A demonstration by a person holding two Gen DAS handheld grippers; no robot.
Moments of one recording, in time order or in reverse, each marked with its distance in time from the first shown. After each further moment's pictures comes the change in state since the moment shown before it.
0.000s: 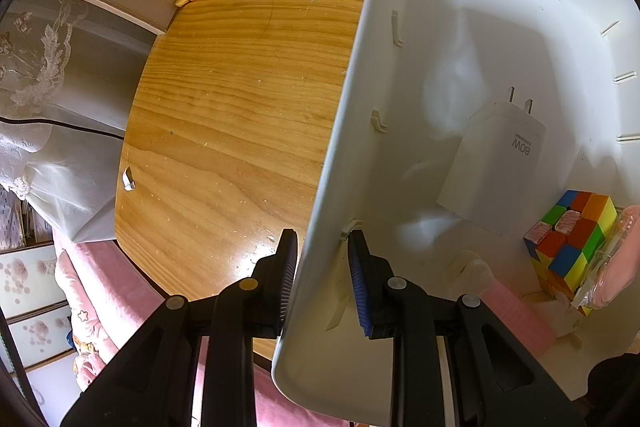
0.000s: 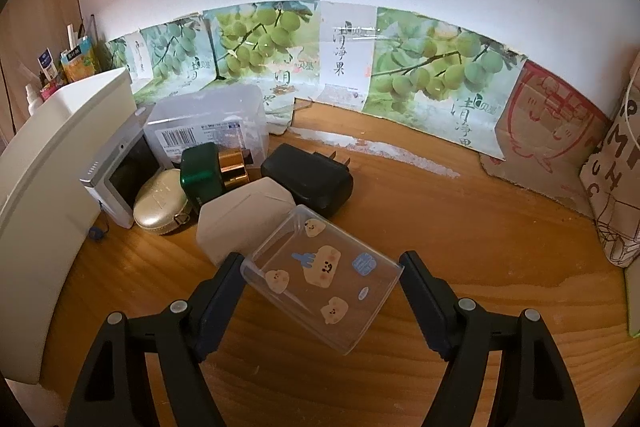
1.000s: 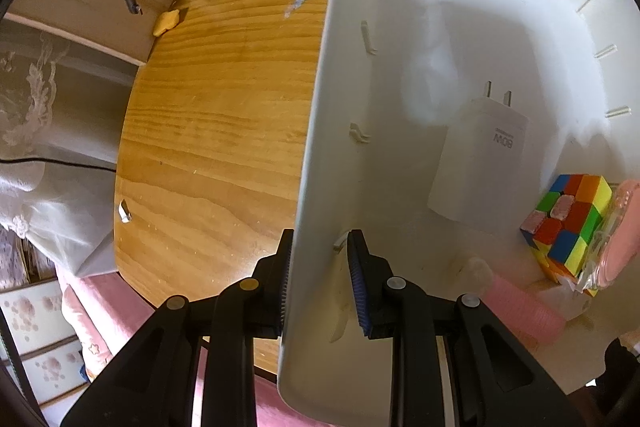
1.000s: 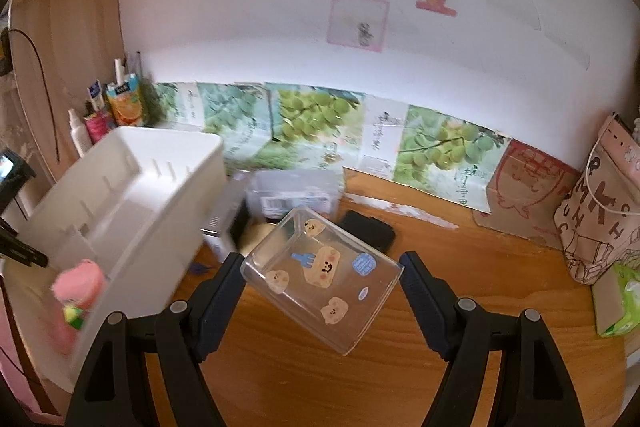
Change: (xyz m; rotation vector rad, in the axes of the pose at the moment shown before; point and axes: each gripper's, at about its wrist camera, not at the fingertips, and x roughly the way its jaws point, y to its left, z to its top) left arm -0.007 -0.009 0.002 0.115 -0.050 -0.019; right arm -0.104 0.067 0.019 -0.018 -0.128 0.021
